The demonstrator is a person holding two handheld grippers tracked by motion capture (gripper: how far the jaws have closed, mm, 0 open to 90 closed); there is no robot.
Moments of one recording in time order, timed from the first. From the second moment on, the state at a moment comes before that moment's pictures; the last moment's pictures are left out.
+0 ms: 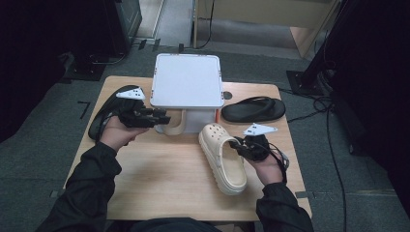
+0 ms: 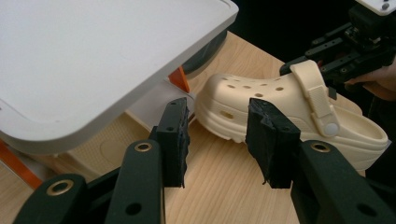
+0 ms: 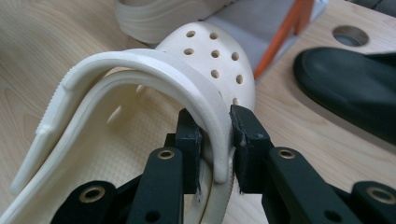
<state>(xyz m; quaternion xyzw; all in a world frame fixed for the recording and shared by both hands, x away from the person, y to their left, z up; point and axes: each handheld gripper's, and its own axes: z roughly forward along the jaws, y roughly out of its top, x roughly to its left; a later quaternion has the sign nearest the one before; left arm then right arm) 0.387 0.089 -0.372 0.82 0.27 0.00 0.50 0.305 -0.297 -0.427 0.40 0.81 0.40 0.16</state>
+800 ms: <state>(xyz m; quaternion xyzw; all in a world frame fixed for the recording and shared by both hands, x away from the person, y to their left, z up) 0.374 0.059 -0.423 0.83 0.29 -0.01 0.48 0.314 -0.257 -0.444 0.37 0.83 0.40 0.14</state>
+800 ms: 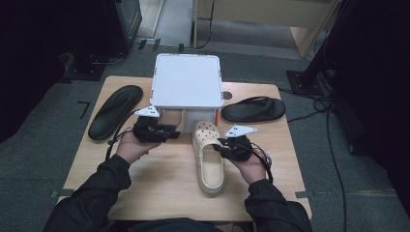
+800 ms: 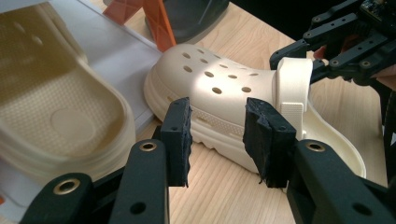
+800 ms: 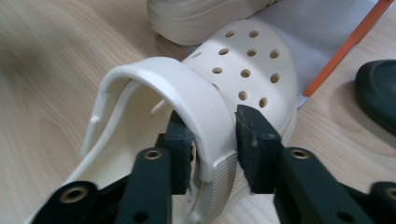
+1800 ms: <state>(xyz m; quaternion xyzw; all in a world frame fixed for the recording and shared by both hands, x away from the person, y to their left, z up) 0.382 0.062 -0.400 0.83 0.28 0.00 0.49 0.310 -0.245 -0.448 0.40 0.82 0.36 0.23</state>
